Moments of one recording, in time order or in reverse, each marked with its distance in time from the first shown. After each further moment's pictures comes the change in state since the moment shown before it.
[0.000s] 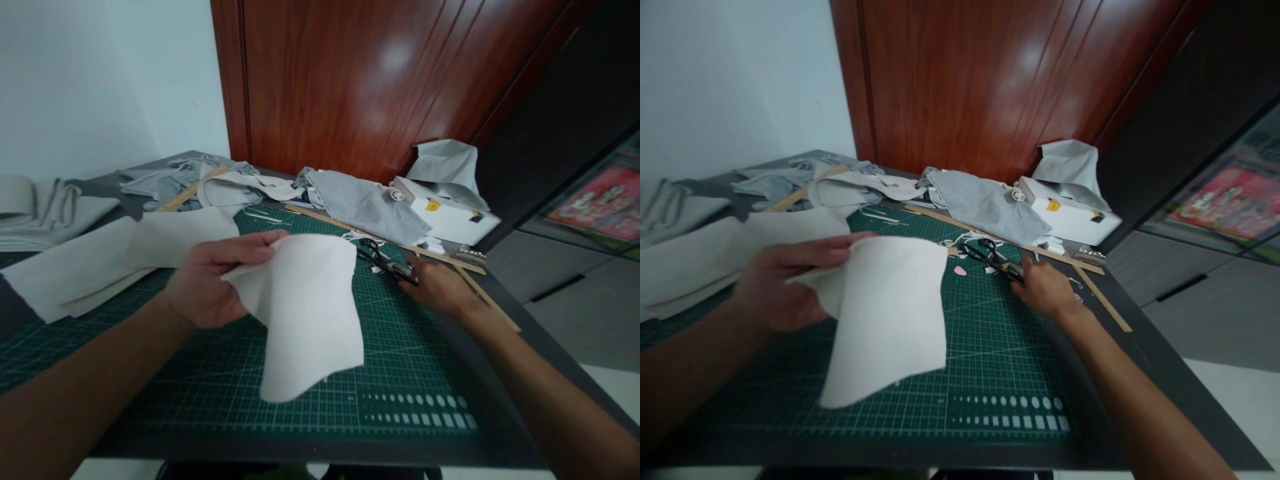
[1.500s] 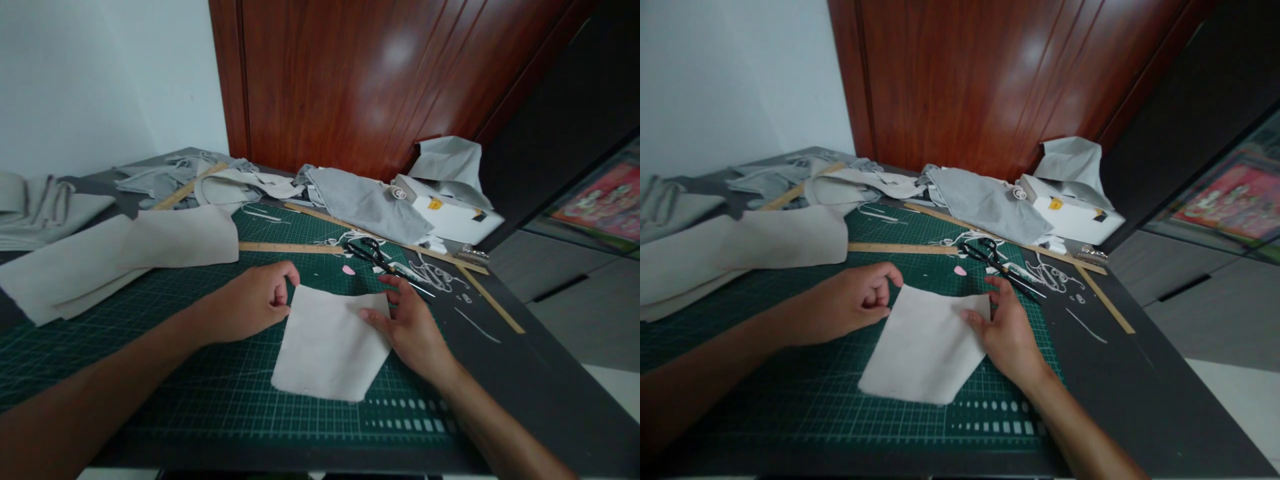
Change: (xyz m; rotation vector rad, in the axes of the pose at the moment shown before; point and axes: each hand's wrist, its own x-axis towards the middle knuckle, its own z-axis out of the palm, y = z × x) left_hand 0.006 -0.036 -0.024 1.260 0.026 -0.179; right_hand -0.055 -0.073 0.046 1.214 0.041 0.128
